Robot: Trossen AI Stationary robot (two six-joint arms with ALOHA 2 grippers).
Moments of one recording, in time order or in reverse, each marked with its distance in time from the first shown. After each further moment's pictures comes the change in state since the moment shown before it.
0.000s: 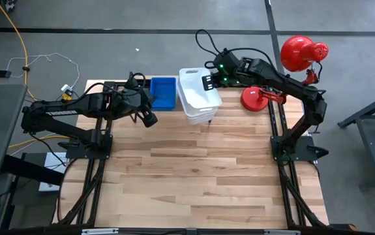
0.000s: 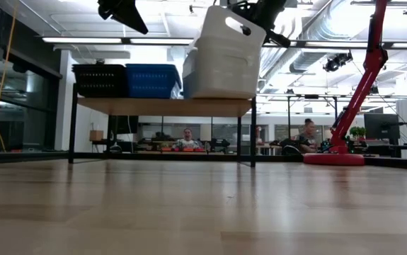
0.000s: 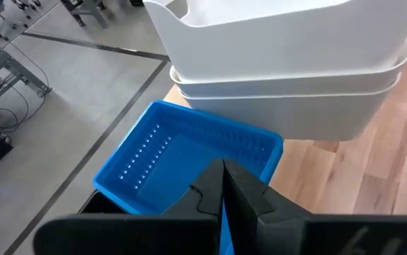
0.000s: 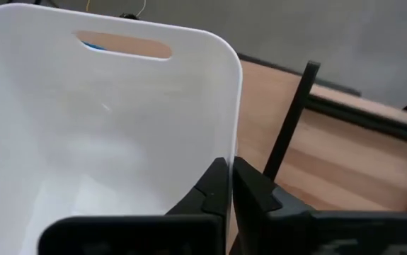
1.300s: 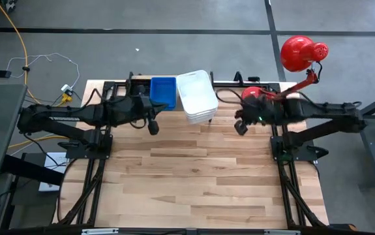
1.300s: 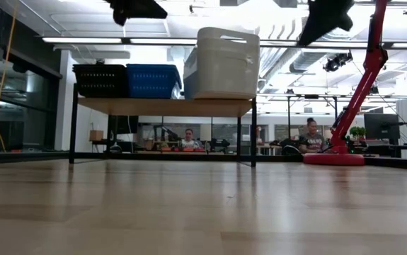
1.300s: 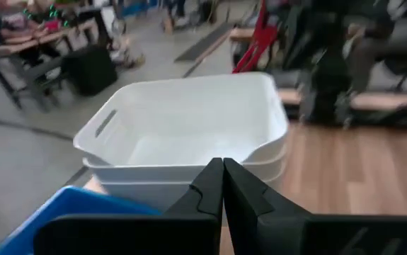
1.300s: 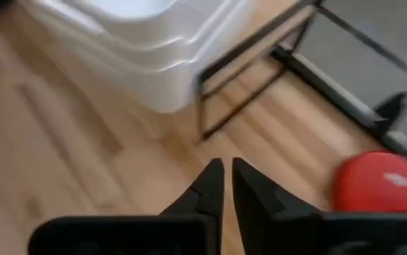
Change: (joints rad) left arm -0.034 -0.085 -0.283 0.605 0.190 0.078; right arm 0.435 -0.553 -0.583 -0.004 0.277 -0.140
